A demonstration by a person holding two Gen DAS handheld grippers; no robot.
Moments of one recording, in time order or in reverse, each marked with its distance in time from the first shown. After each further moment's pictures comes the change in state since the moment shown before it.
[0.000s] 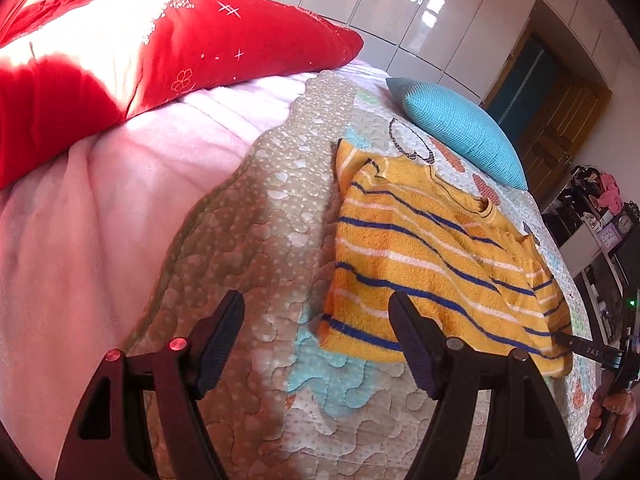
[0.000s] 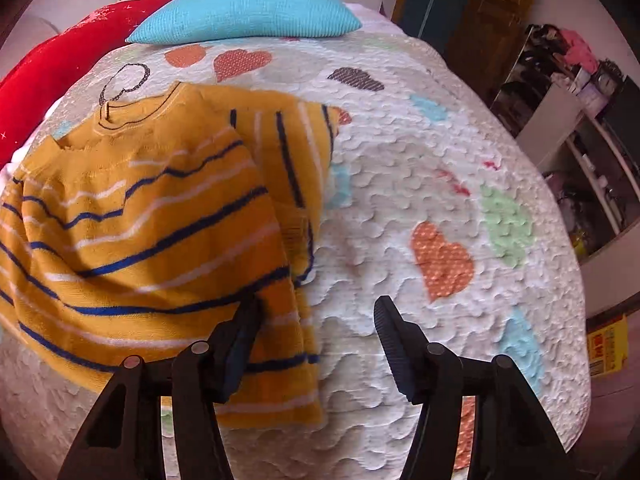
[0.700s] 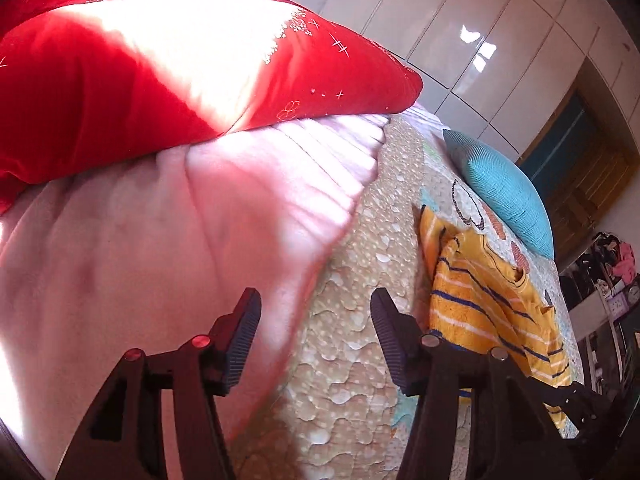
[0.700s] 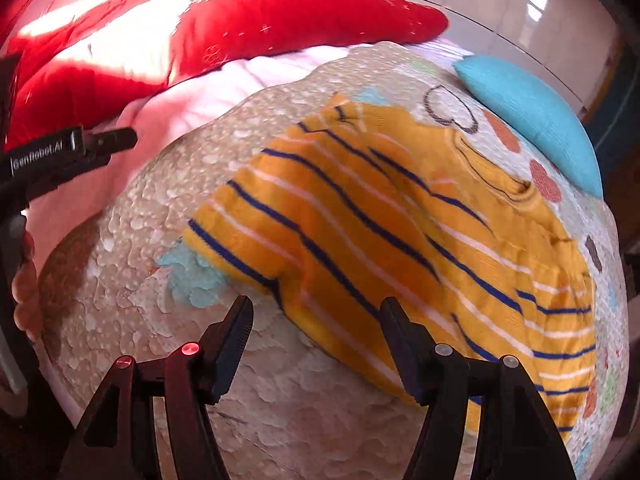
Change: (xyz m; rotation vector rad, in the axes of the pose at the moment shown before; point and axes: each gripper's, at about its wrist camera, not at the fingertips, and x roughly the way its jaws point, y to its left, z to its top) left arm -0.031 0.080 0.027 -0.177 -0.102 0.082; right arm -0.058 0.292 -0.046 -0.607 -0.114 0.332
